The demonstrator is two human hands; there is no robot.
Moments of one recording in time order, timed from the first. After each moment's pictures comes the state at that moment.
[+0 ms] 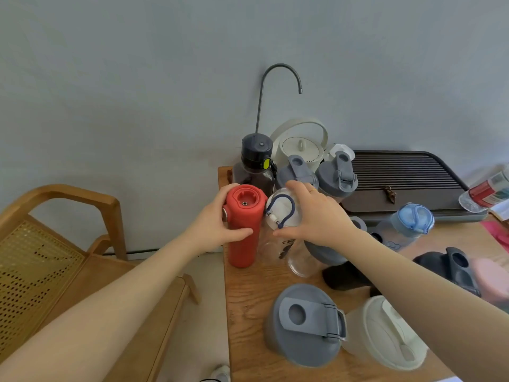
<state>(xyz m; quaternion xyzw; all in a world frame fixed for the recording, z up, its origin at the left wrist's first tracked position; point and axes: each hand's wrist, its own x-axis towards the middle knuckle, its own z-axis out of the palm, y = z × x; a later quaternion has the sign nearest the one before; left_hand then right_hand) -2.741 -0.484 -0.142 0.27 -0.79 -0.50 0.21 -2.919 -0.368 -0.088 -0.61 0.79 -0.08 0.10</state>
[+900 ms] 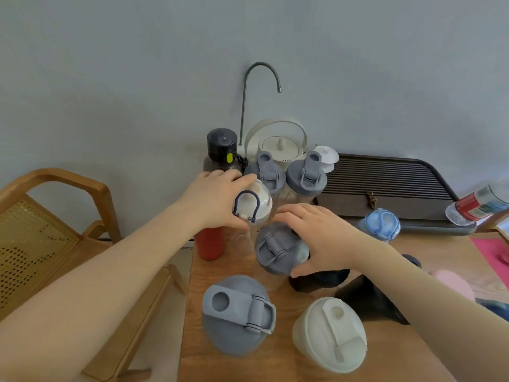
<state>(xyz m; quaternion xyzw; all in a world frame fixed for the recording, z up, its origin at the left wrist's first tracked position) -2.814 -0.437 -0.071 0.30 -0.95 -0.04 -0.02 -2.991 -0.298 -0.071 -0.77 0.62 0.07 0.12</state>
